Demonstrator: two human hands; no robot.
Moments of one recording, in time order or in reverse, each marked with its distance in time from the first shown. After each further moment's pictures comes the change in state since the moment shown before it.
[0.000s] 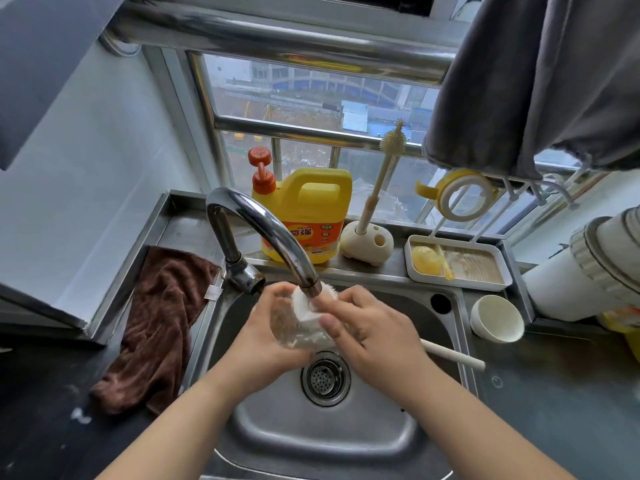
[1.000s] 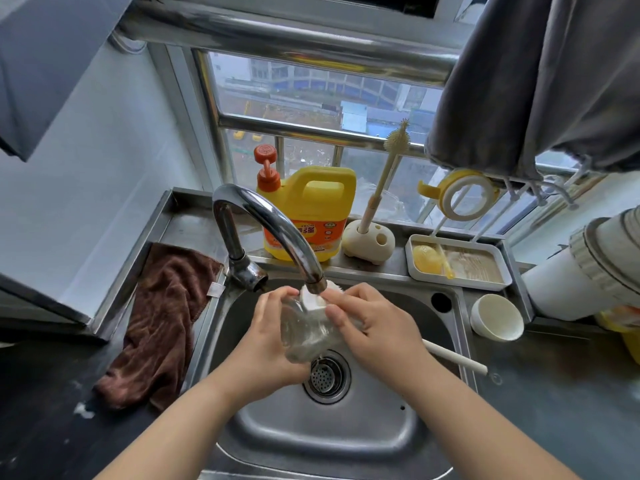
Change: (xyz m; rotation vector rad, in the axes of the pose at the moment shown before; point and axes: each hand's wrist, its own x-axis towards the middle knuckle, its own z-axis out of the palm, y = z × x) left_hand -0.004 -0.019 -0.005 0.266 -0.030 0.159; right_hand 0.004 0.005 0.007 0.076 -0.028 0.150
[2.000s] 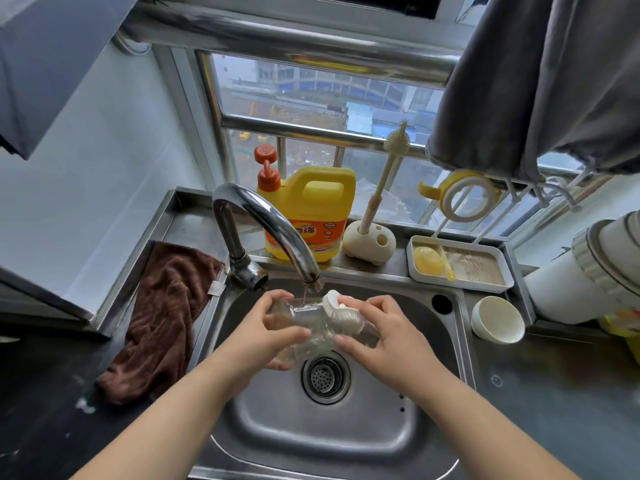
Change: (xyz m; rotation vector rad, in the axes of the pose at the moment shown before) left_hand 0.008 0.015 -0.006 -0.533 -0.016 -0.511; right_hand -0.010 0.029 0.001 0.073 -0.081 0.033
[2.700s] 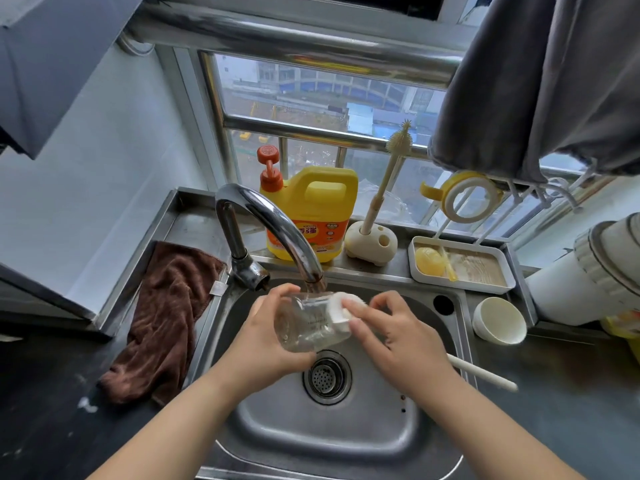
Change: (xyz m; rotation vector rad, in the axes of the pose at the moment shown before) left_hand -0.001 -0.010 -0.001 0.490 0.081 0.409; right_hand -0.010 -0.008 -0.010 -0.217 0.106 -0.035
